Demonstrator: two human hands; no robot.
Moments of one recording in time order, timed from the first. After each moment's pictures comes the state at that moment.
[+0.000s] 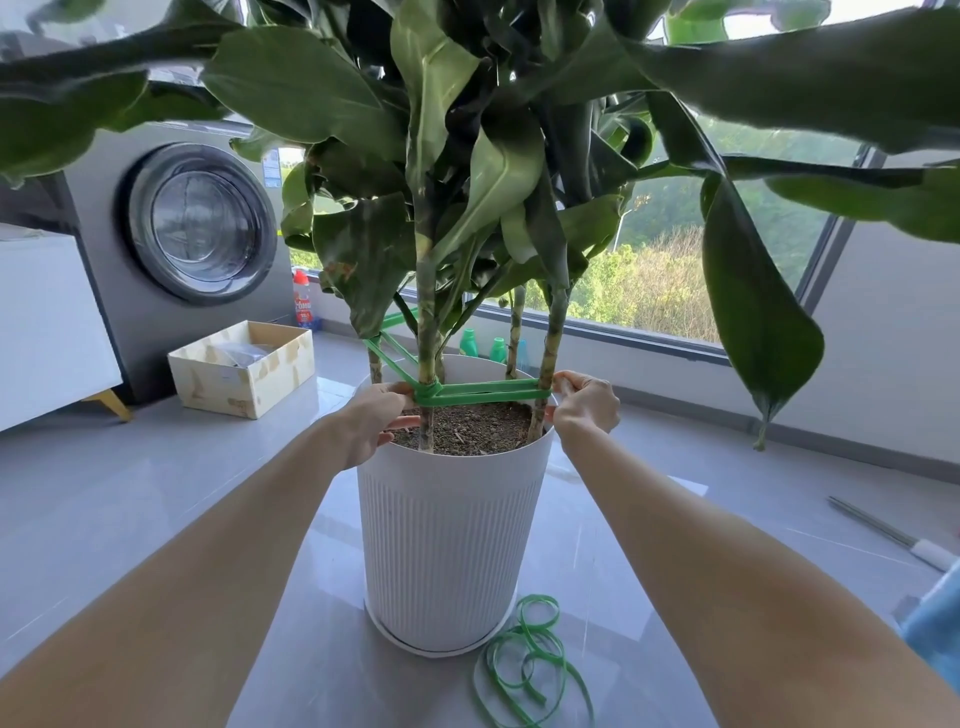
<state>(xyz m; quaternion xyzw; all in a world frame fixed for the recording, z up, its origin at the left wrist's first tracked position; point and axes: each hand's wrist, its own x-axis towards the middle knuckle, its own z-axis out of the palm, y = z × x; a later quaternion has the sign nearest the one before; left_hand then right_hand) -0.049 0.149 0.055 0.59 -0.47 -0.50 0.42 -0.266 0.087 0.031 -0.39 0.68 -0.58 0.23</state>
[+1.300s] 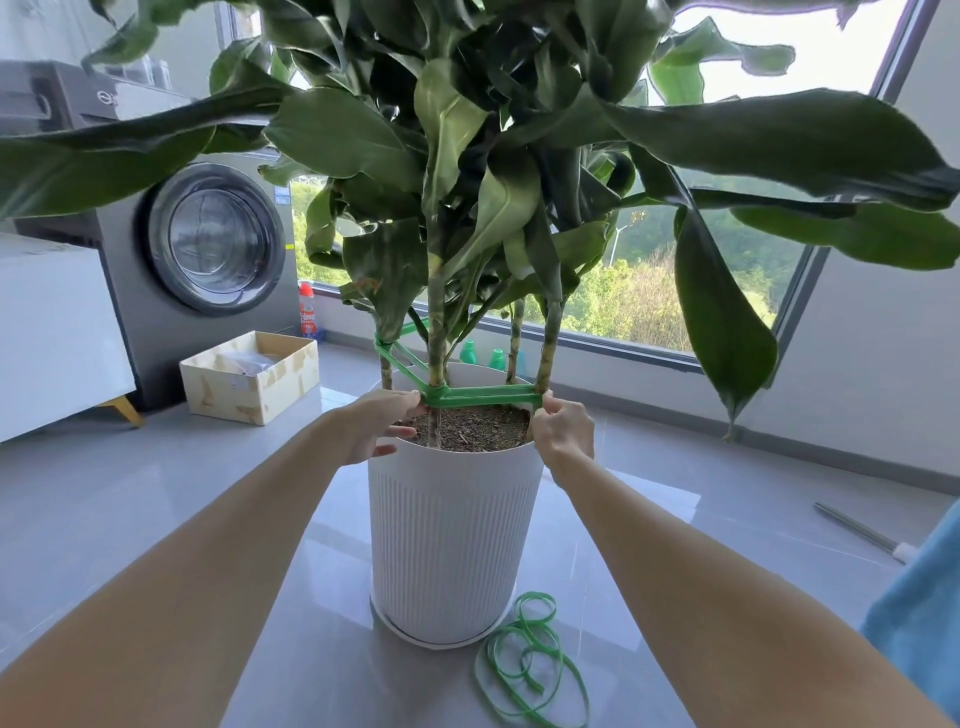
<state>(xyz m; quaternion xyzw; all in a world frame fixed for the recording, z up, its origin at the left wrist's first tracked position) -0.039 0.182 0.072 0.61 -0.49 -0.51 0.36 -0.245 0.156 0.039 -0.52 0.70 -0.45 0.19</state>
